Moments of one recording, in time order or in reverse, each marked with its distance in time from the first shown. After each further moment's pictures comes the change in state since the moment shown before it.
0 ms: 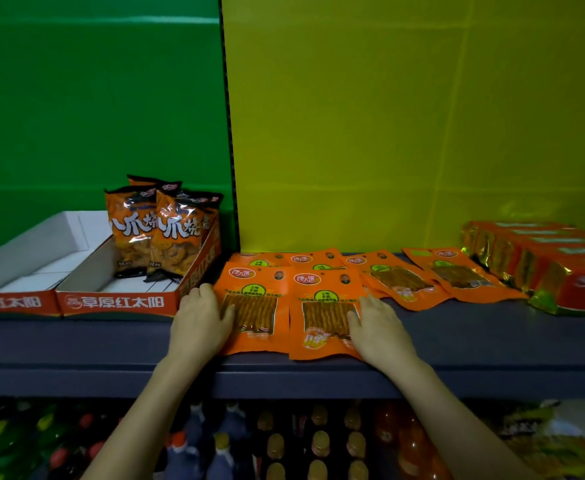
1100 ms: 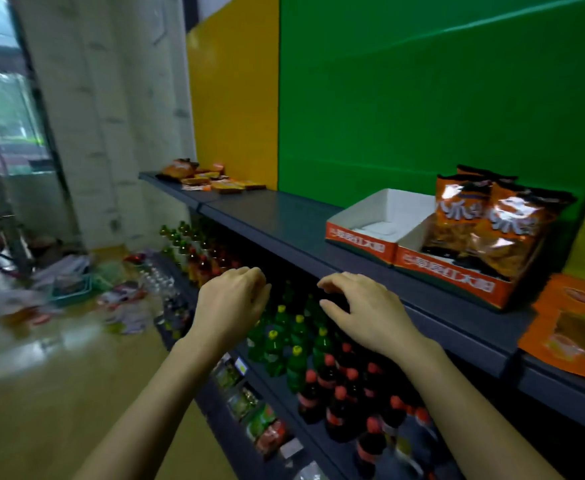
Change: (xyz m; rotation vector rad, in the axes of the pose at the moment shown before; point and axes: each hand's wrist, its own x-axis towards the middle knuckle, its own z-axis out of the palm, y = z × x) left_hand -0.191 -0.243 -0.202 0.575 0.411 -0.199; right_hand -0.138 -0.329 0.078 0.178 -0.225 -1.160
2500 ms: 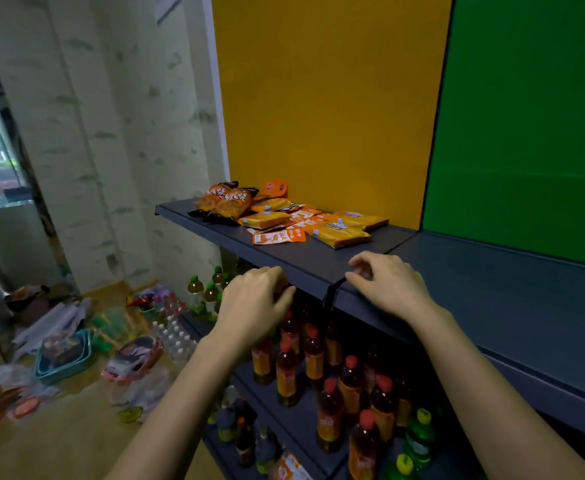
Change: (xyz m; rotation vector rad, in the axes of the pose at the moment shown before) left_hand 0.325 -0.524 0.220 -0.068 -0.143 0.011; right_hand 0.612 -0.107 0.282 0.074 0.035 0.362
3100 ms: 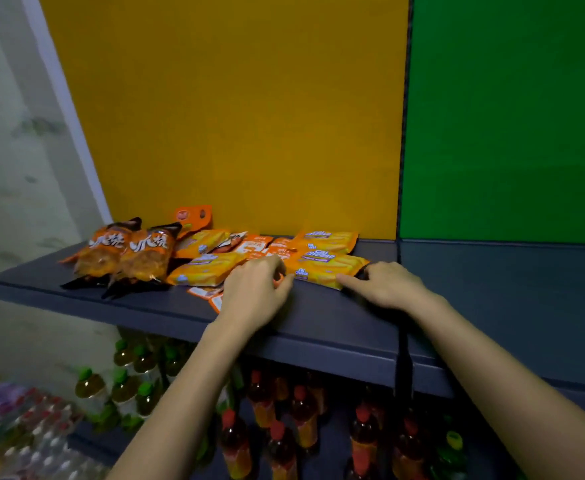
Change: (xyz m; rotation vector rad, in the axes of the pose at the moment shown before) left_hand 0.208 -0.093 0.103 -0.302 -0.054 0.297; right_hand 0.150 -0.011 0.060 -0.195 -0.071 0.554
